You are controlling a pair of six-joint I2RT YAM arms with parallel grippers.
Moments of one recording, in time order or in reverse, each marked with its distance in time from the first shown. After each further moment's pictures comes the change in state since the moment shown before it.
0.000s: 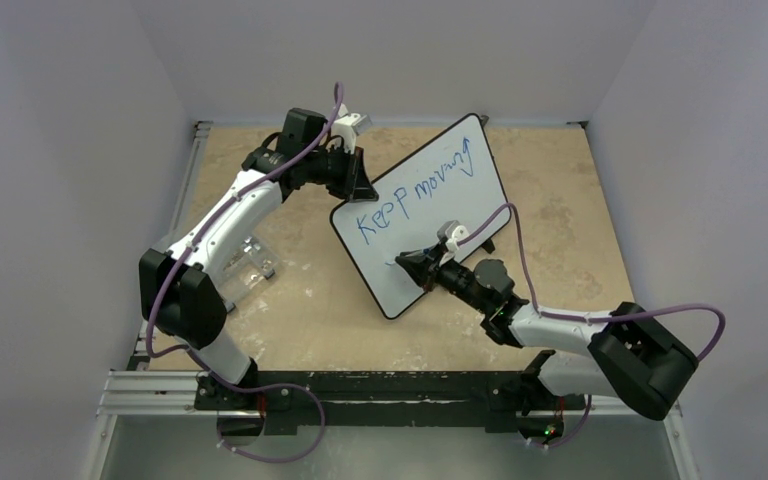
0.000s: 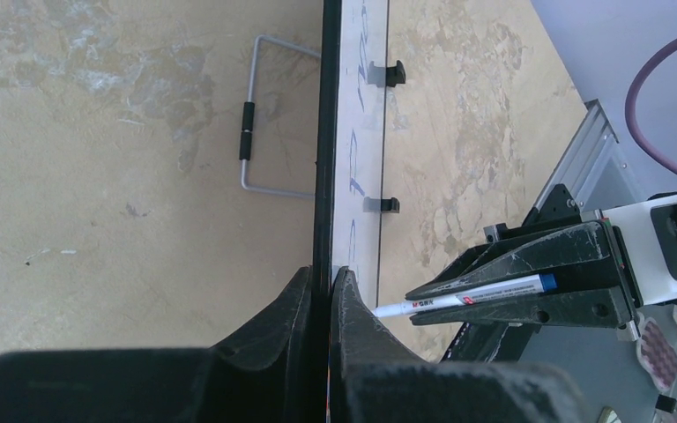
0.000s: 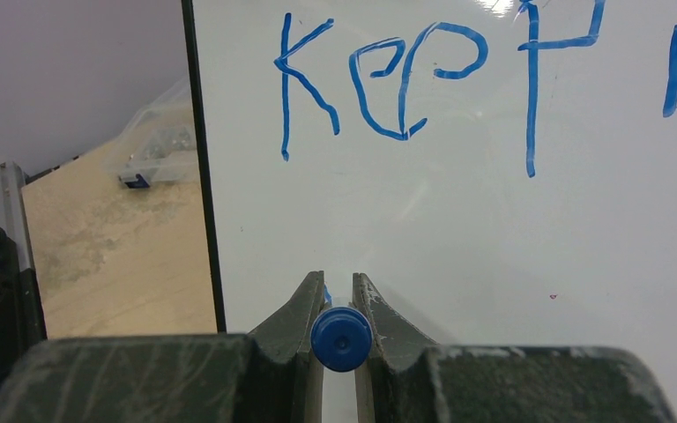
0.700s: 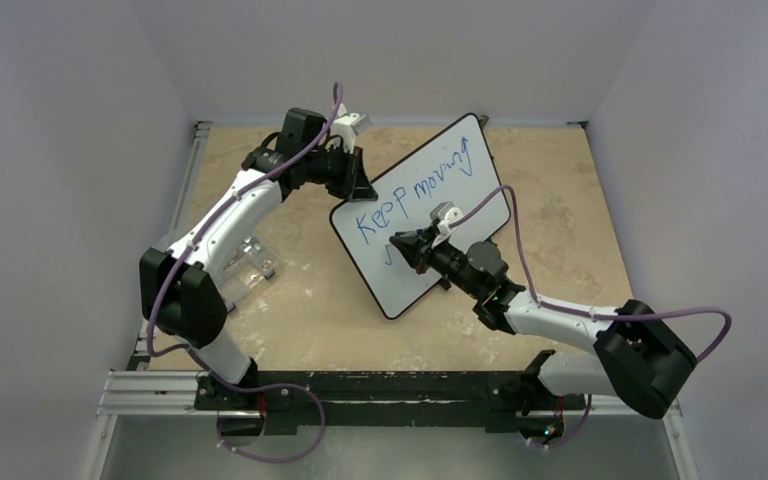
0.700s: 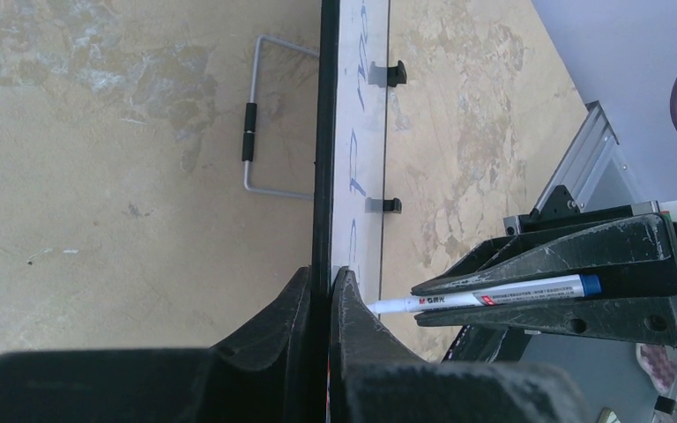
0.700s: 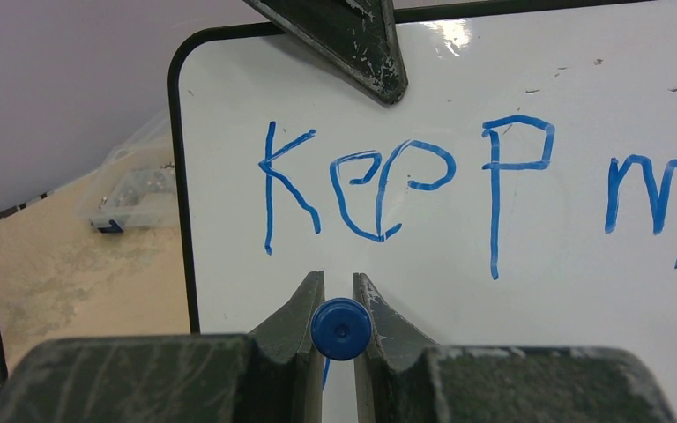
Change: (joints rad) left arm 0.005 0.004 0.000 0.002 0.004 0.003; right arm 0.001 0.009 0.156 -0.123 0.056 -0.045
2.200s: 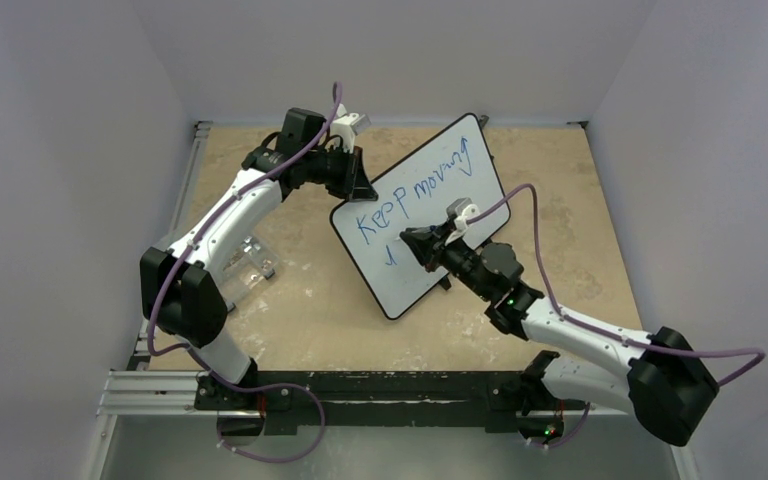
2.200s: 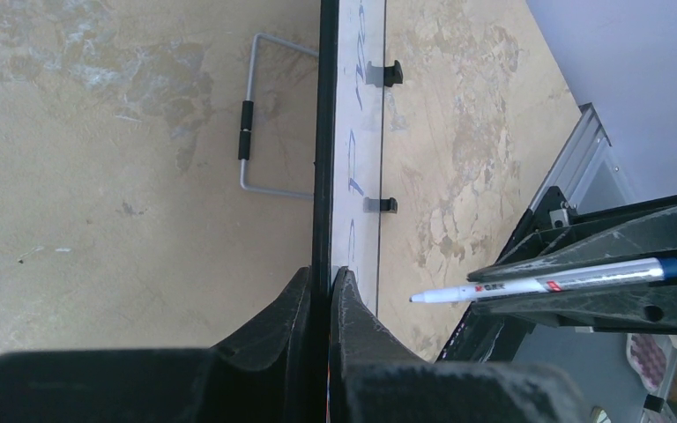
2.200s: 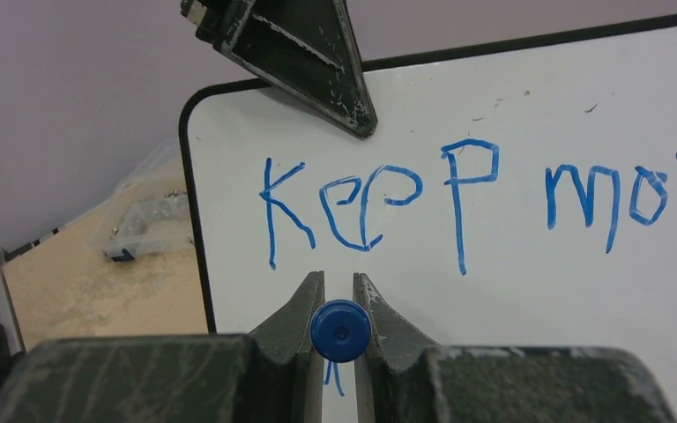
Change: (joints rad) left arm 0.005 0.005 0.000 0.000 0.009 -0.013; right arm -0.001 -0.193 0.008 -0.167 0.060 0.049
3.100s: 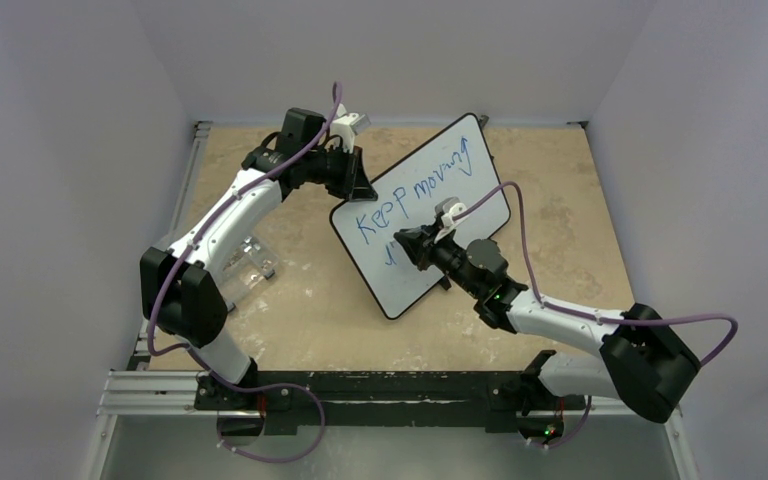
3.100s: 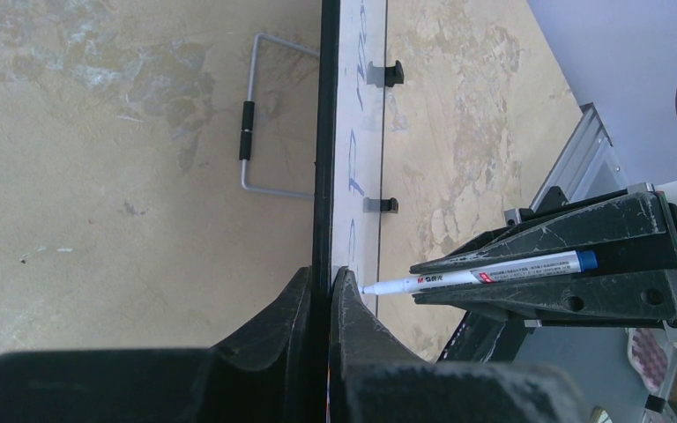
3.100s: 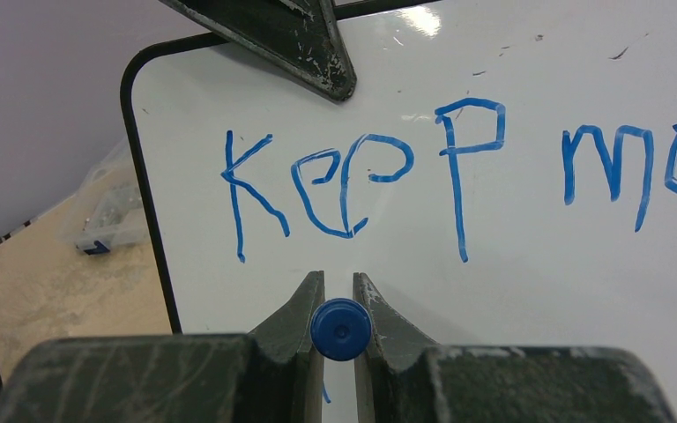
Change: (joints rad) left arm 0.001 0.000 0.000 0.000 0.000 0.001; right arm 0.000 0.166 0.012 0.086 0.025 0.013
